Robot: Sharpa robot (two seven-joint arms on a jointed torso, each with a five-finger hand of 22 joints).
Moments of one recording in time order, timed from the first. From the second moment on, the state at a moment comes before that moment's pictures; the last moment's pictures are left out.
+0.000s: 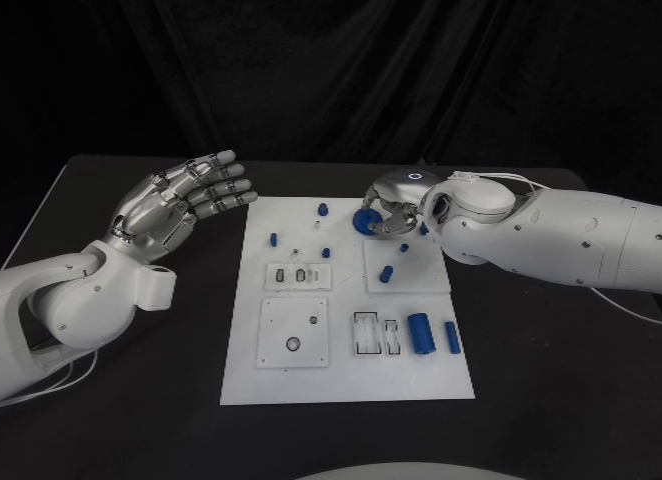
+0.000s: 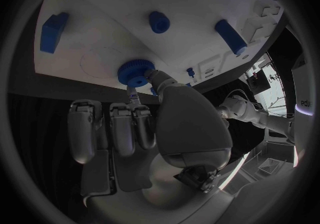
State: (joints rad) left arm 1.35 -1.02 -0.21 1.61 0.06 0.11 0.68; left_hand 1.27 0.19 0.32 0.10 0.58 0.53 0.16 0.19 0.07 0.32 0.28 0.51 0.08 0.39 0.28 0.48 0.09 0.09 0.43 0.29 0.30 0.14; right arm 1.41 -0.71 -0.23 1.36 -1.57 -0.26 -0.16; right_hand 1.34 -0.07 0.28 0.03 0.47 0.87 0.16 0.15 0.23 1.46 0.05 1.57 1.31 1.47 -0.02 1.57 1.31 0.02 1.47 0.09 1.52 1.31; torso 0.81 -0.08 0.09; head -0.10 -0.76
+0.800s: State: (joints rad) left arm 1.35 -1.01 -0.21 1.61 0.06 0.12 0.68; left_hand 1.27 0.19 0.33 0.10 0.58 0.53 0.16 0.19 0.07 0.32 0.28 0.51 0.08 0.39 0.28 0.48 0.09 0.09 0.43 0.29 0.30 0.14; right arm 1.47 -0.71 -0.24 1.47 -1.57 -0.33 -0.12; right_hand 1.34 -0.06 0.28 0.02 0.43 0.89 0.17 0.20 0.23 1.47 0.04 1.57 1.31 1.47 -0.02 1.57 1.31 0.02 1.47 0.09 1.52 1.31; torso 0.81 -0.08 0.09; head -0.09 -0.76
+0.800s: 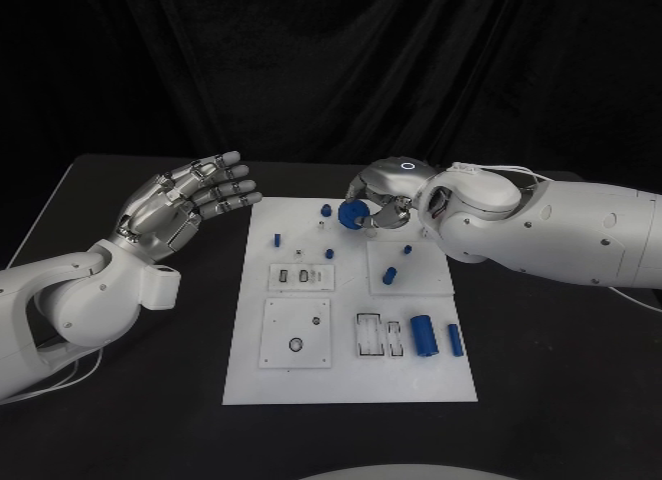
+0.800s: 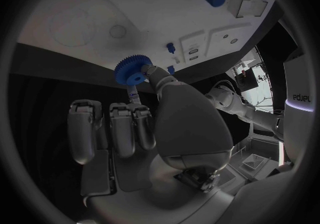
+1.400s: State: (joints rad) left arm 1.35 -1.00 -0.21 1.61 0.06 0.12 0.68; left_hand 1.27 0.19 0.33 0.10 0.58 0.53 0.16 0.19 0.07 0.32 0.28 0.51 0.08 0.39 0.28 0.48 0.09 0.09 0.43 0.29 0.30 0.13; right arm 1.46 -0.60 -0.24 1.38 -1.57 -0.33 -0.09; right_hand 1.33 -0.06 0.28 0.02 0.39 0.89 0.17 0.24 0.23 1.47 0.04 1.57 1.31 1.47 -0.02 1.56 1.31 0.02 1.47 0.08 1.52 1.31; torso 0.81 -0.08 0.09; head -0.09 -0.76
